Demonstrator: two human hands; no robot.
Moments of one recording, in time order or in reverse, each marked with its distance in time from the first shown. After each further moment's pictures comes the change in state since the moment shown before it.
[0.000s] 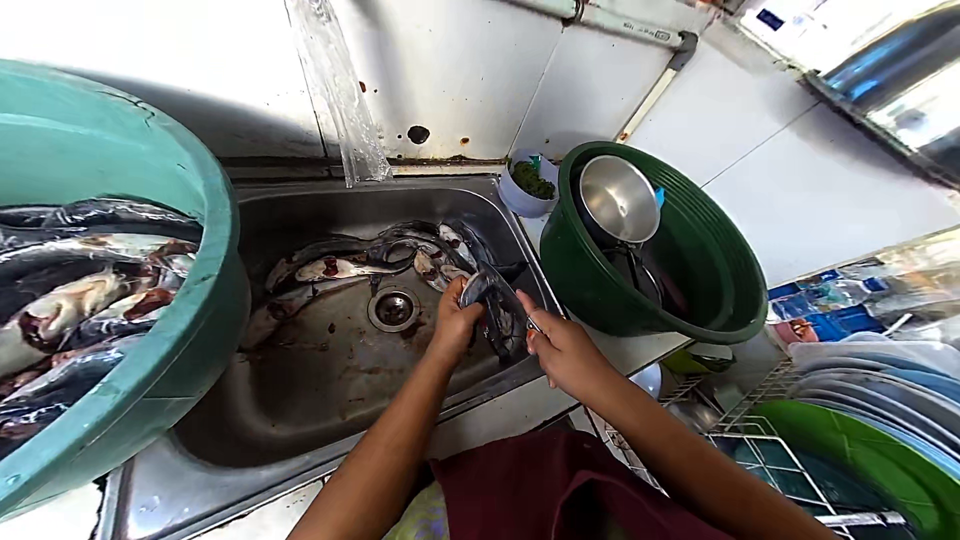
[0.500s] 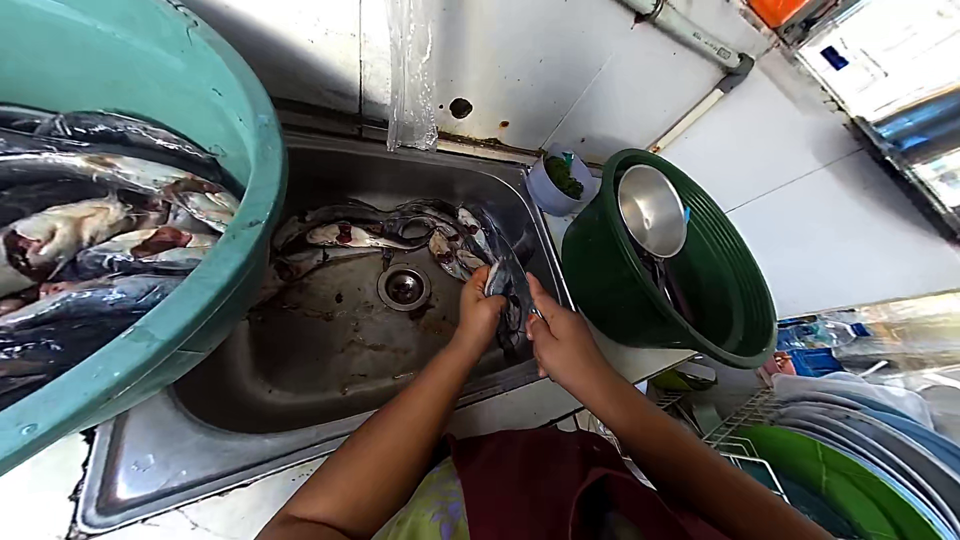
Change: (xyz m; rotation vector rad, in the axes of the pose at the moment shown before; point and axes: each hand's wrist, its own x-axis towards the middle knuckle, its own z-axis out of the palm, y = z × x) left_hand -0.006 0.003 0.004 0.061 0.133 0.056; right_hand 0.022 -0.036 0.032 -0.039 0.095 0.025
